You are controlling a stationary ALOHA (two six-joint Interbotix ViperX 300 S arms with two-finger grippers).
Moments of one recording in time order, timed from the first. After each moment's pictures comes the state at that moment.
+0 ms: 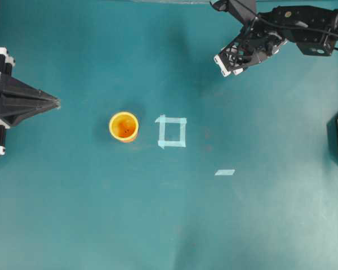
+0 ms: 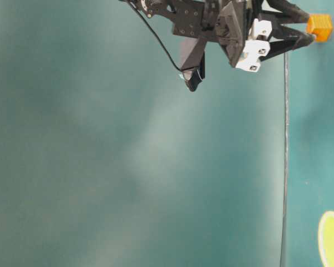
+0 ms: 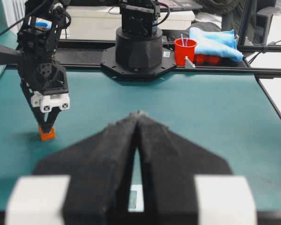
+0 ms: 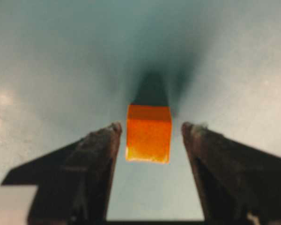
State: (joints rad) left arm 0.00 -0.96 1.18 0.00 -0.24 -0.01; right arm -0.50 0.11 0.56 -0.11 0.67 0.67
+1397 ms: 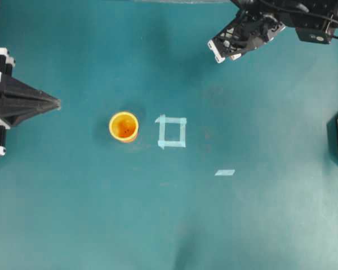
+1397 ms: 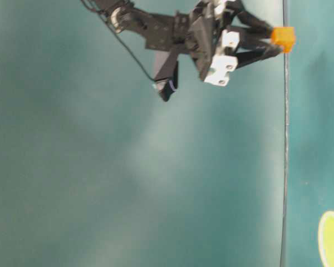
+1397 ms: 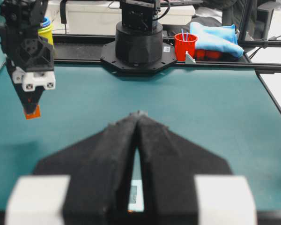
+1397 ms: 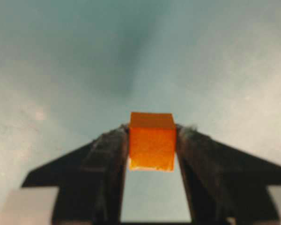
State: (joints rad) left arm 0.00 -0.96 1.18 0.00 -0.22 -0.01; right arm -0.49 0.08 0.40 -0.11 0.88 0.67
